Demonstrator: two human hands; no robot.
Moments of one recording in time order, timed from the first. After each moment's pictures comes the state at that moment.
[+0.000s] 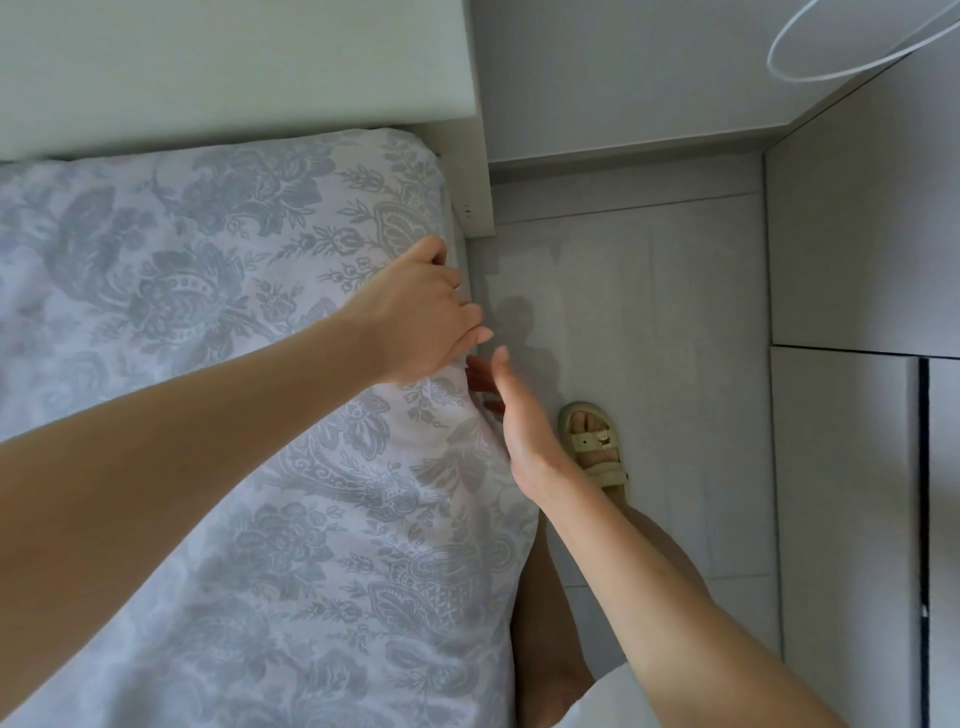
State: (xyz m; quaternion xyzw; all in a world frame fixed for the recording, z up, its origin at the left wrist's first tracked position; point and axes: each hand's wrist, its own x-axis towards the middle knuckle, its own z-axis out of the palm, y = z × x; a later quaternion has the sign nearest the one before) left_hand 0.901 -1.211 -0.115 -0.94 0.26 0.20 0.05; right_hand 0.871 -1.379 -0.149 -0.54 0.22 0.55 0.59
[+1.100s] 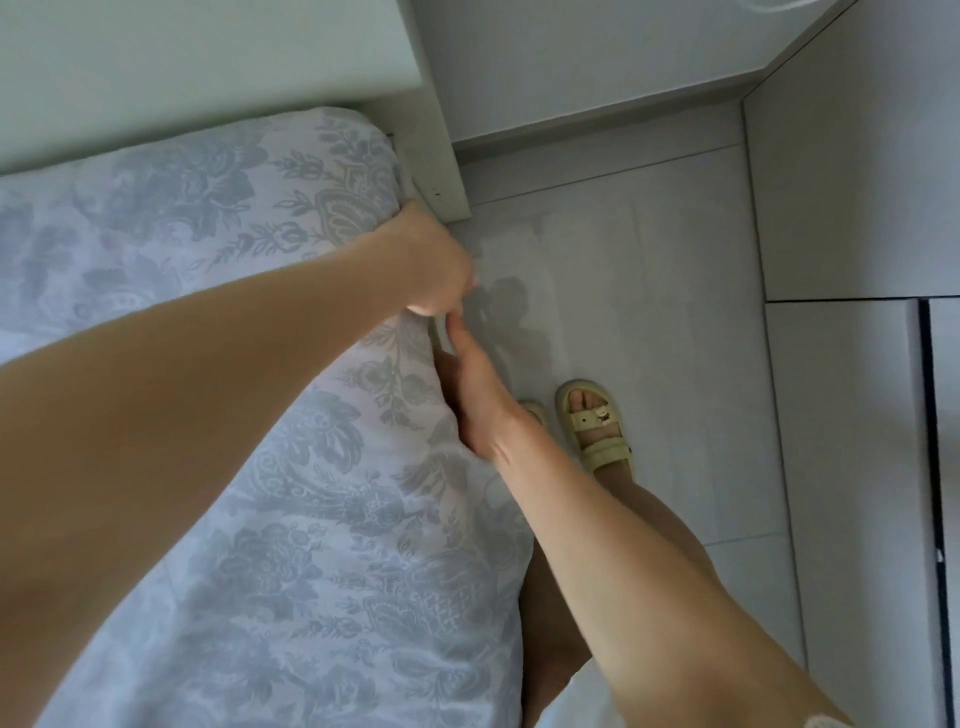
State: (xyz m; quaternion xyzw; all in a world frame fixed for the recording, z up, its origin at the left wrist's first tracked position) left_hand 0.968 -1.248 -0.125 -0.82 0.23 0.47 0.22; right_hand 0.878 -1.347 -0.170 -0.37 0.27 0.62 0.64
